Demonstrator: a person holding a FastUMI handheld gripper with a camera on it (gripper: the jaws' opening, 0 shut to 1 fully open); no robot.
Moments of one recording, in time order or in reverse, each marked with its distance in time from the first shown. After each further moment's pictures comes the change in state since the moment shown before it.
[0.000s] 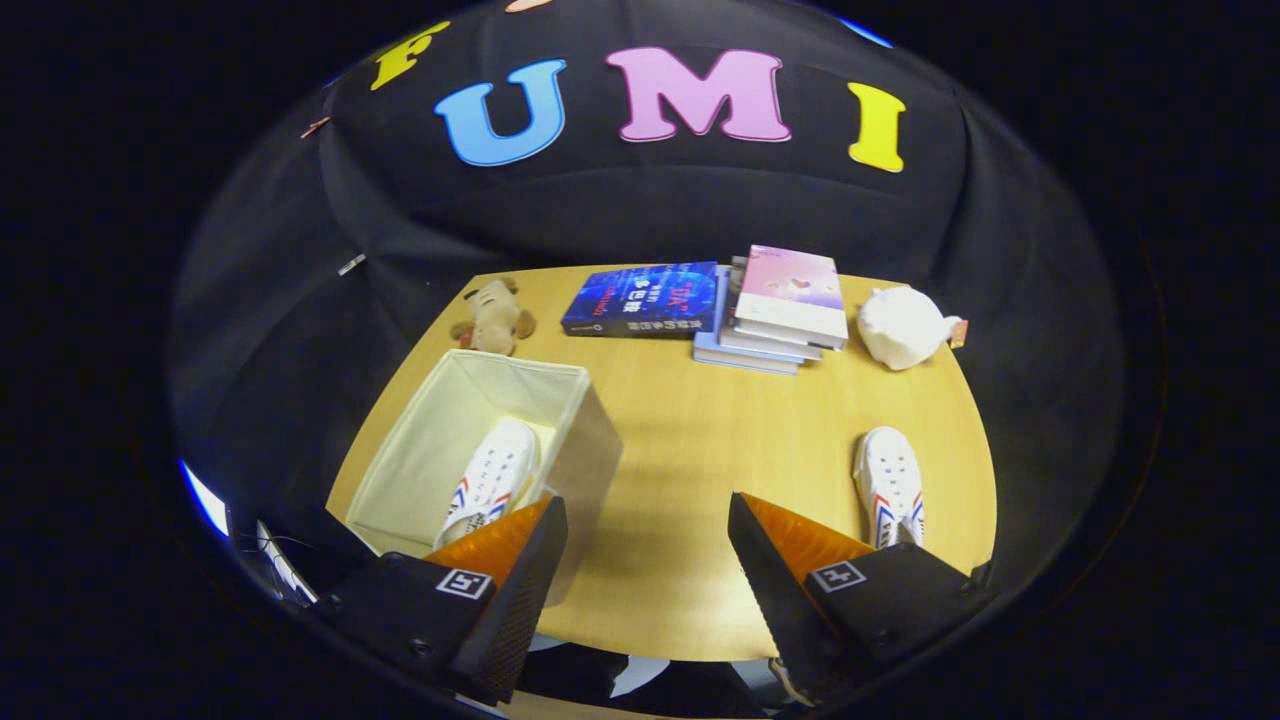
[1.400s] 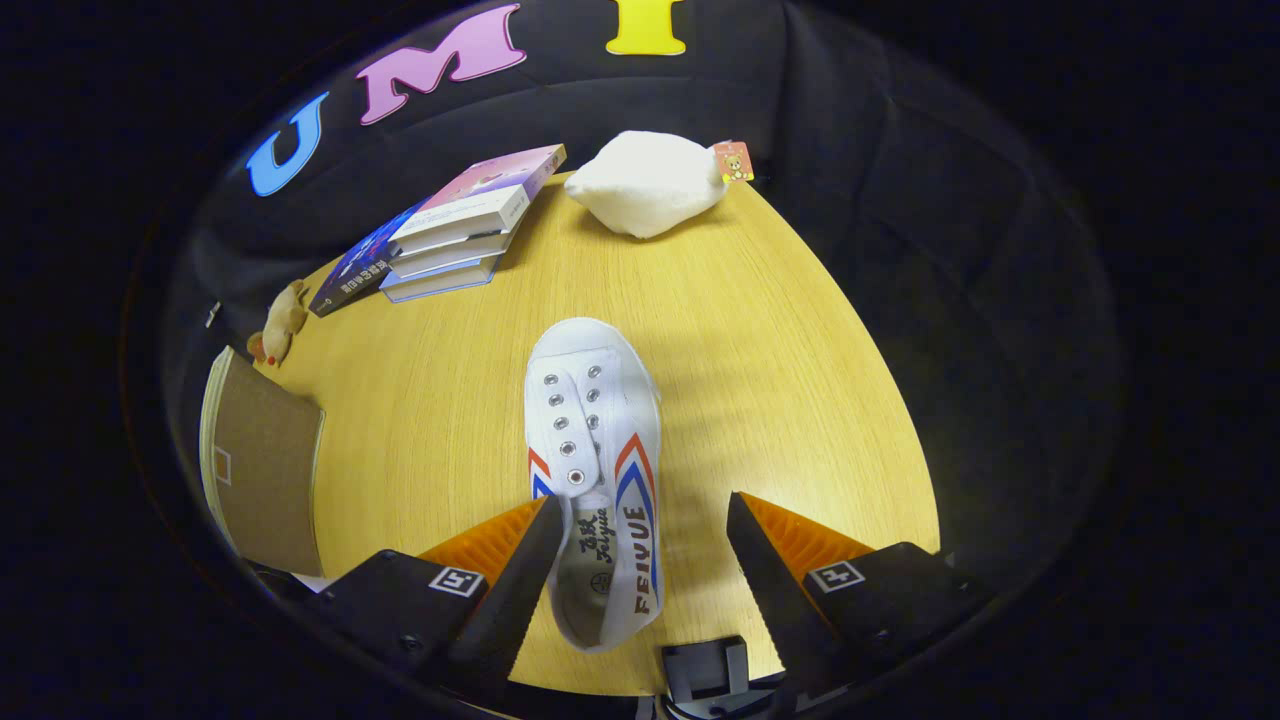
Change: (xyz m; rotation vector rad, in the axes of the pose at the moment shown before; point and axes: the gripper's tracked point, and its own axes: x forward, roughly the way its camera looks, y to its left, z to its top) arm 0.069 -0.299 -0.110 0.240 0.171 -0.213
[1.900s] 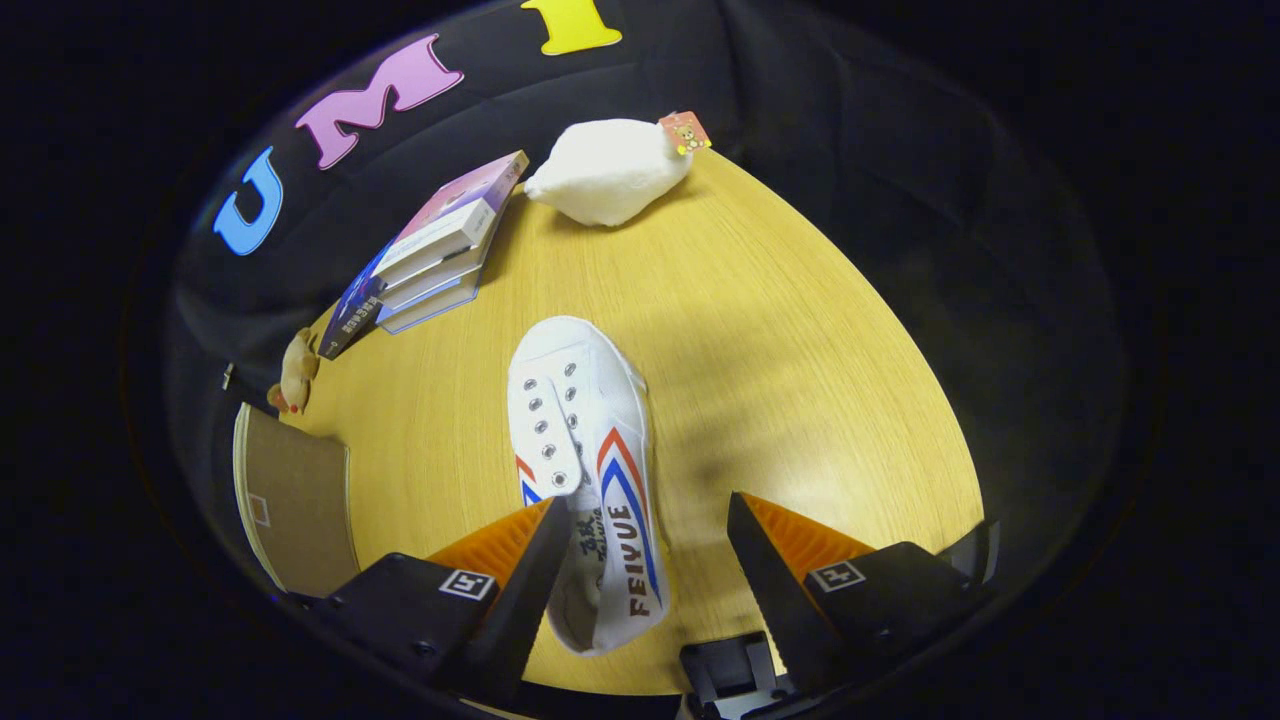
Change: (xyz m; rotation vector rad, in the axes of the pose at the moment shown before) arm 0.010 -0.009 -0.004 0.153 0.032 0.076
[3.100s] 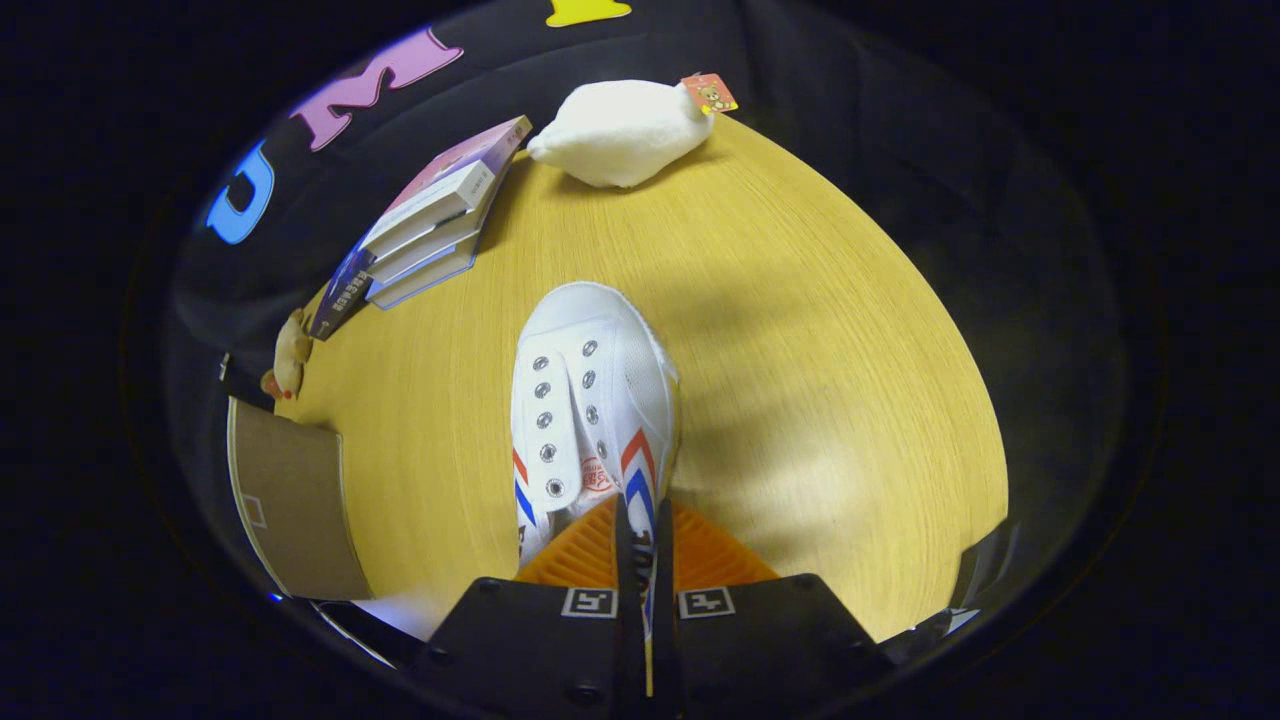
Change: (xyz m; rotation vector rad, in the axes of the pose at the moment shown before) arm 0.019 0.027 -0.011 0.008 0.104 0.011
